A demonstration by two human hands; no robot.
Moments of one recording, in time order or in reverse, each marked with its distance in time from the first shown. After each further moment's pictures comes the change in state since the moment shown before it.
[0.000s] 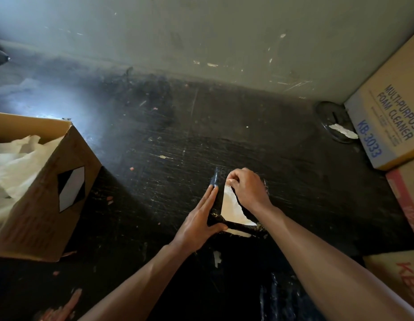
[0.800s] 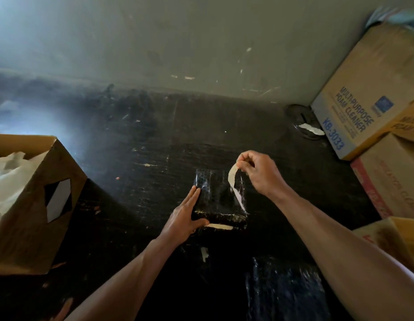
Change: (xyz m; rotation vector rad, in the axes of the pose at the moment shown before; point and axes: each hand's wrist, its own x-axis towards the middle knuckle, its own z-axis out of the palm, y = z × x) left_hand -0.002 0.012 -0.008 0.068 -0.048 -0.044; right_hand -0.041 0.000 -0.106 0.238 0.087 -0.018
